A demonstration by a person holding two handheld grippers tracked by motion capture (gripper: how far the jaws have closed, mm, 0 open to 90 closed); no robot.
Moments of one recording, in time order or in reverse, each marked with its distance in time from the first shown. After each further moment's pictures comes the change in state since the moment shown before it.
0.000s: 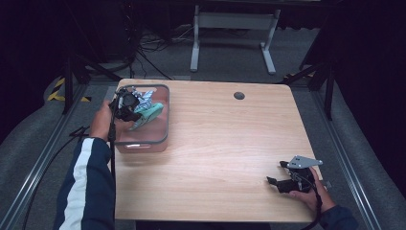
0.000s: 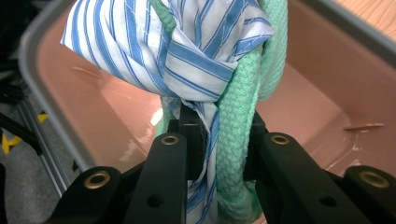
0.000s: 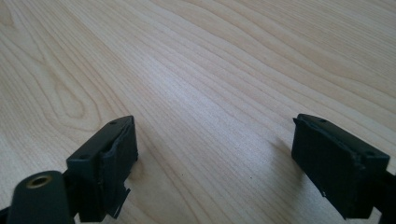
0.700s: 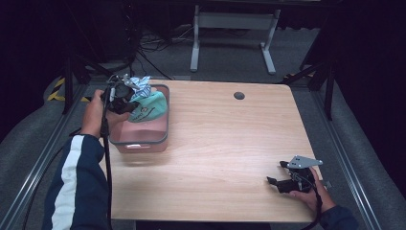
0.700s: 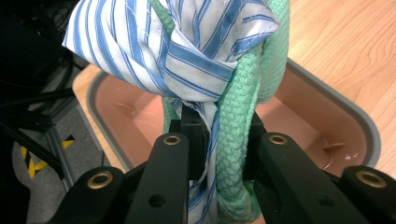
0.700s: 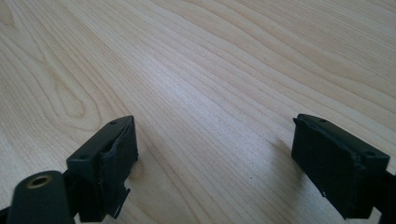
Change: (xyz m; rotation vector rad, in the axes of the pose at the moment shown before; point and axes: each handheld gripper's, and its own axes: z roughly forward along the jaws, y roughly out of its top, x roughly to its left) left arm -0.002 0.014 -0.060 -0.128 0.050 0.032; right arm 0.000 0.000 0.000 0.000 0.002 -0.001
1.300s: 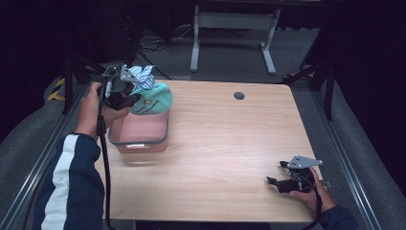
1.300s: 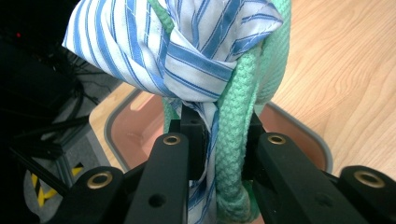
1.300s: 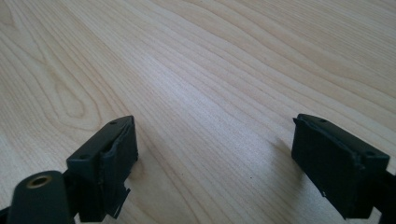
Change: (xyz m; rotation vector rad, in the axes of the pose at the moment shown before) left arm -0.015 0.018 -0.040 -0.115 0.006 0.048; right arm 0.000 0.000 0.000 0.000 0.000 0.000
